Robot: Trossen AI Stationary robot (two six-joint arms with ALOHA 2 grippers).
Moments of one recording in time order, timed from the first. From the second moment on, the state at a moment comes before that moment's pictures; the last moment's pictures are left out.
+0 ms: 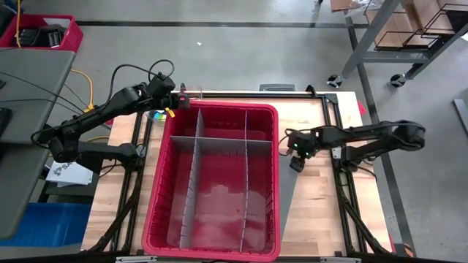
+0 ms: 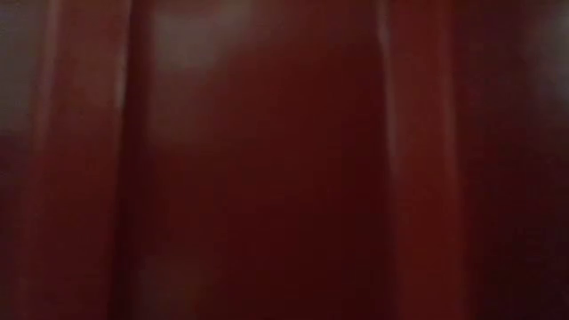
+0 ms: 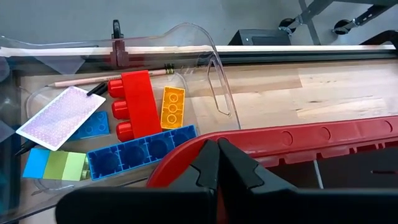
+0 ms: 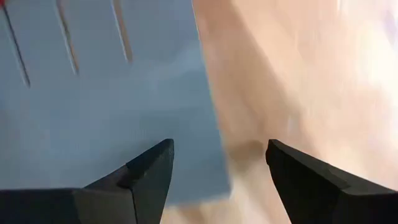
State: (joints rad) left arm 0.63 1.11 1.06 -0.85 -0.25 -0.75; right arm -0.20 1.23 0.50 -0.59 0.00 0.31
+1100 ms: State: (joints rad) left arm 0.64 1.10 1.13 -0.63 -0.41 -0.70; right arm -0.25 1.33 0.58 -0.77 0.05 0.31
